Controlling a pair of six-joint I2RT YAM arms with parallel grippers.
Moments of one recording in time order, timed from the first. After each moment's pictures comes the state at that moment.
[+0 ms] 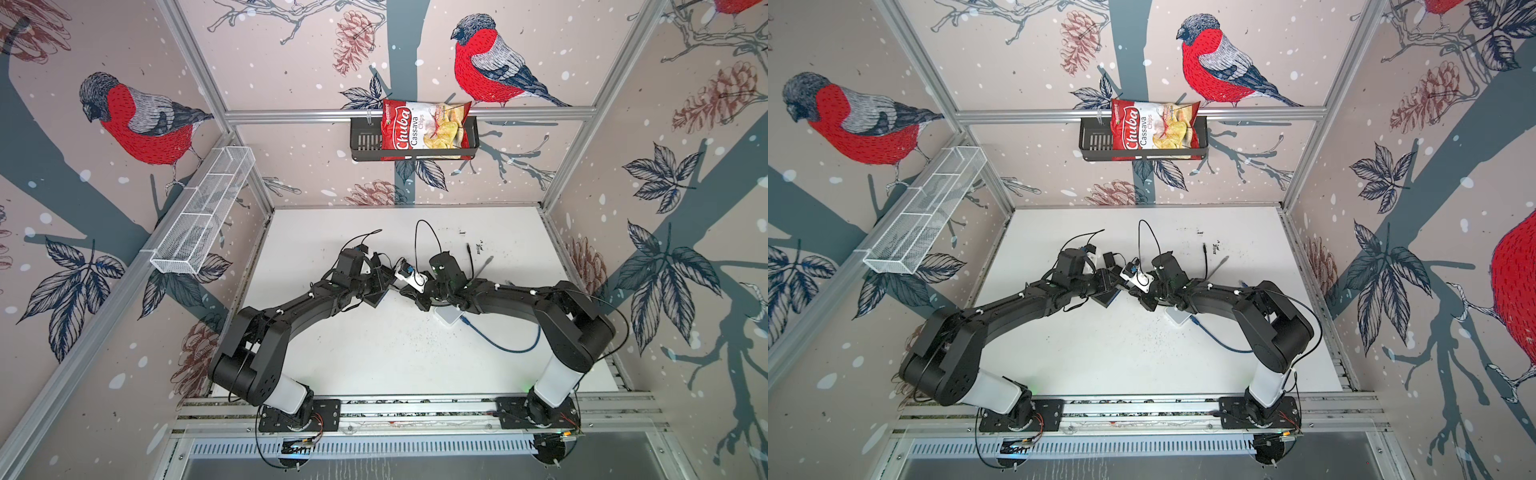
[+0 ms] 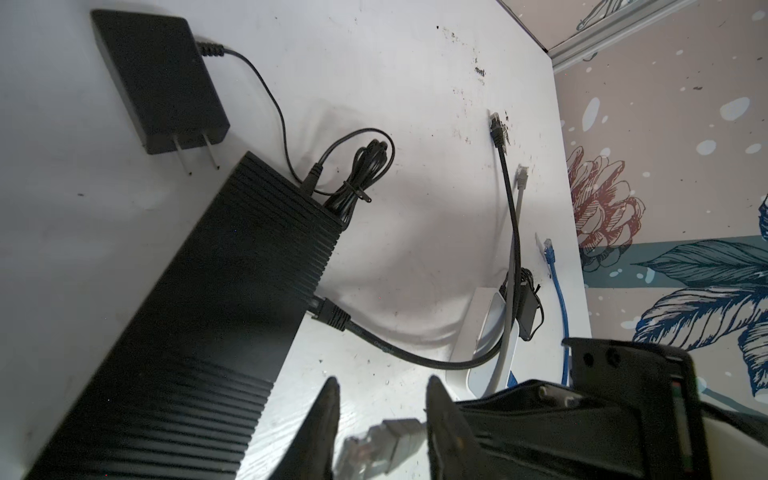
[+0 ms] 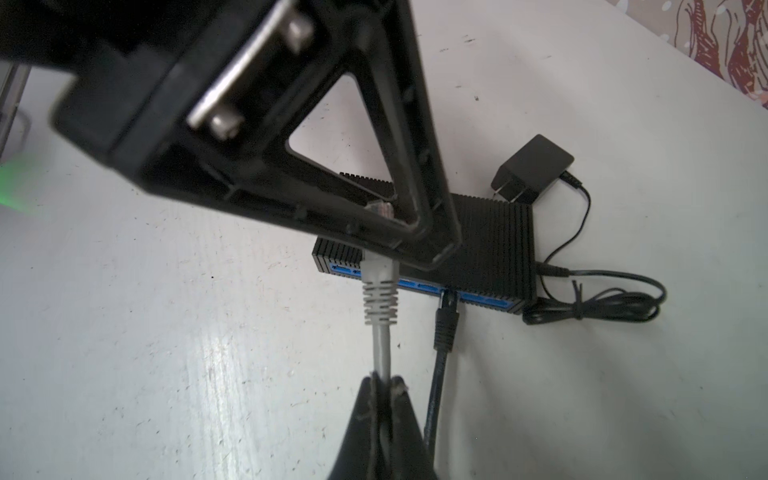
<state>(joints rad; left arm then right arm) -0.44 1.51 0.78 0.04 0.38 -0.68 0.76 1.74 0.93 0.13 -0.42 -0.35</state>
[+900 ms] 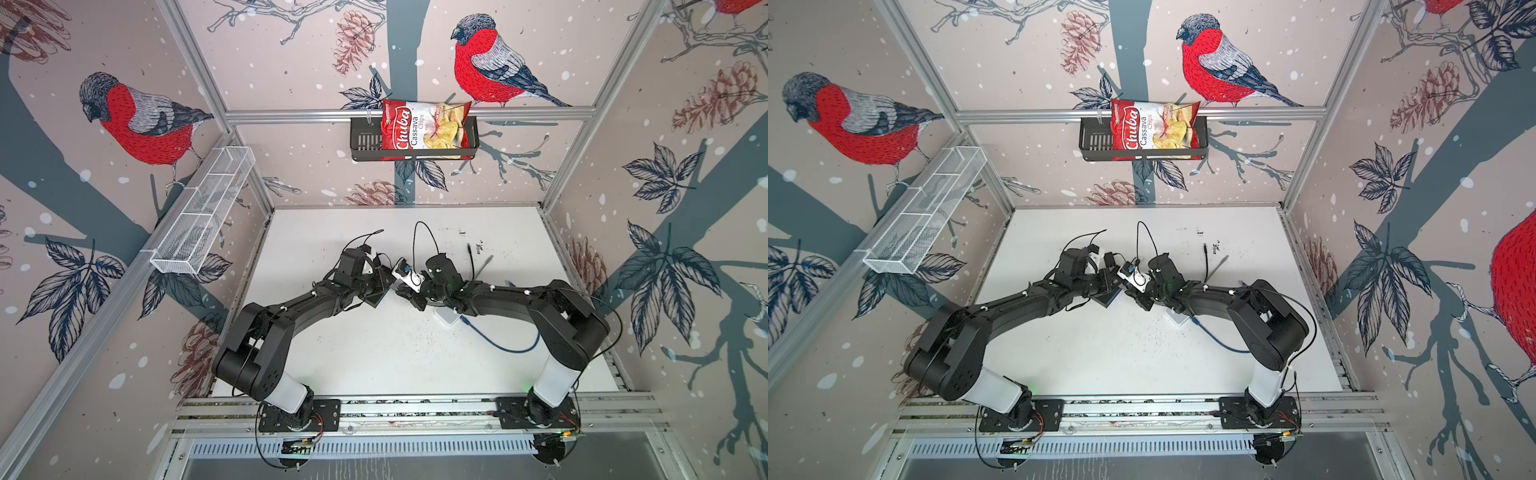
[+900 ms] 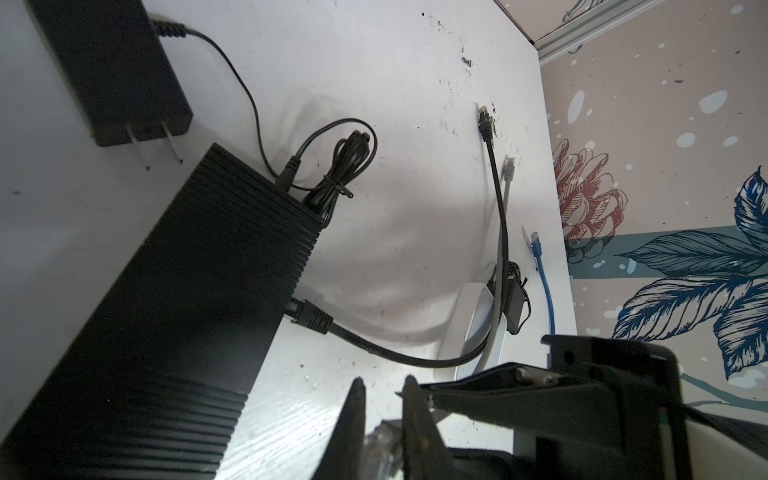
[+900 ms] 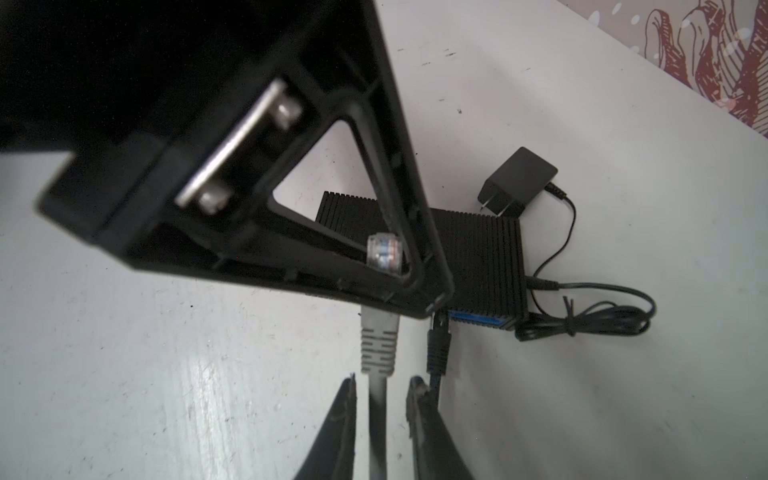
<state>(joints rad) -0.44 1.54 0.79 0.06 0.42 -0.68 0.78 1.77 0.92 0.22 -0.36 -0.31</state>
